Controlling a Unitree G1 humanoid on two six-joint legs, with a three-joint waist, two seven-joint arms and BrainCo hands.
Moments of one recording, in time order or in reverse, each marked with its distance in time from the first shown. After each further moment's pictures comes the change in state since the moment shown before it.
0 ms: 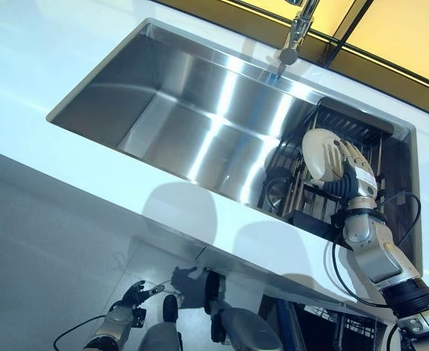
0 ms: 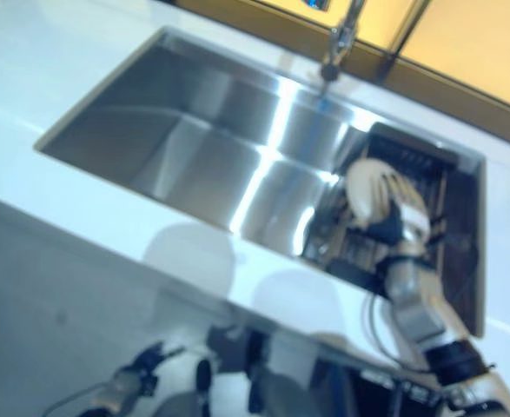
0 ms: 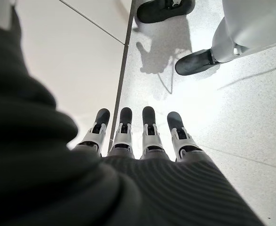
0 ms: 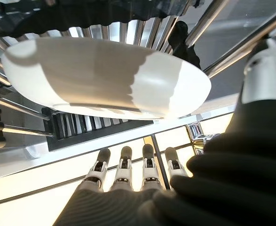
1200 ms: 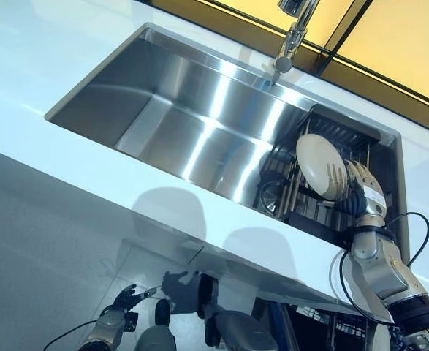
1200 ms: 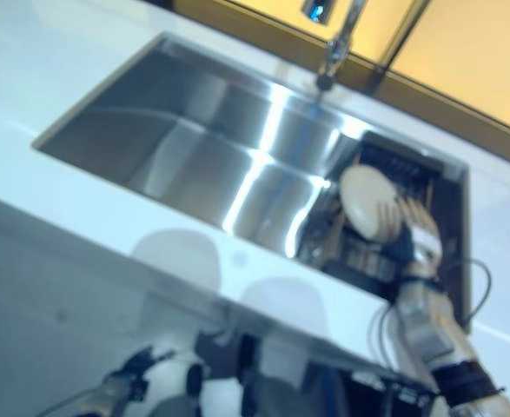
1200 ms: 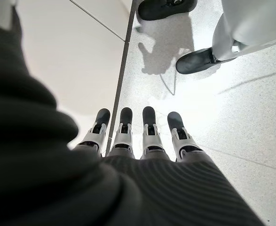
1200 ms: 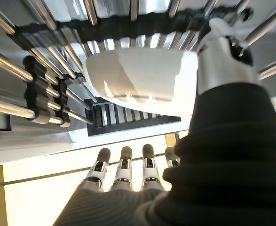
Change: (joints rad) left arm 0.020 0.028 0.017 0.000 0.009 0.003 -0.001; right arm 0.064 0.021 -0.034 0.060 -0.006 -0.014 -0.055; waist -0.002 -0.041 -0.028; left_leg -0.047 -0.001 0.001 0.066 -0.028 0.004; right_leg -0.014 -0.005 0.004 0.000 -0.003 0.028
